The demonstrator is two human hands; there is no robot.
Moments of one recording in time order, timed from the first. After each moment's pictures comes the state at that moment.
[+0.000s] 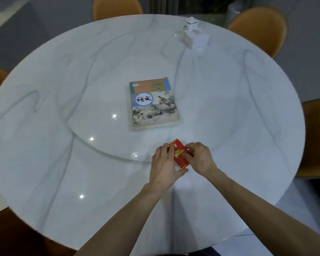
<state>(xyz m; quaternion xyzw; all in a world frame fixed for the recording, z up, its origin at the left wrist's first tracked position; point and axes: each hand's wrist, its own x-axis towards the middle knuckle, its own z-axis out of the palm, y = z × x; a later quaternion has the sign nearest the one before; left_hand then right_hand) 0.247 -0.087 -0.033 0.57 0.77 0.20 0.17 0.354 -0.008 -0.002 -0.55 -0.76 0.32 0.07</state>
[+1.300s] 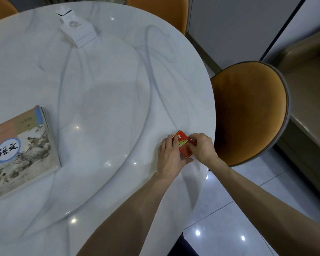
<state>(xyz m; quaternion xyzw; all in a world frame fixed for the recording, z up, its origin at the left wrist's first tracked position) 0.565 0.164 -0.085 0.67 0.70 0.12 0.21 0.680 0.206 -0.068 -0.70 -0.62 0.34 0.10</state>
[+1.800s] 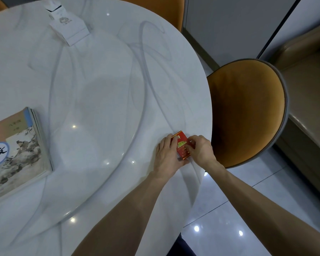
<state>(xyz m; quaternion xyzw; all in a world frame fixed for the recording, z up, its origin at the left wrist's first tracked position) 0.565 0.181 -0.100 0.70 0.67 0.11 0.22 0.690 0.210 -0.084 -0.70 -0.62 0.34 0.11</state>
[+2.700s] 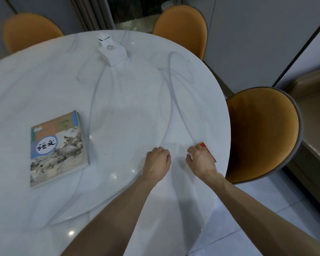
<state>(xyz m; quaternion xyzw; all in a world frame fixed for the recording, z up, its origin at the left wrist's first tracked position) 0.463 0.152 -0.046 0.70 0.70 0.07 0.15 0.619 0.180 -0.038 -0.64 -0.74 0.19 0.02</state>
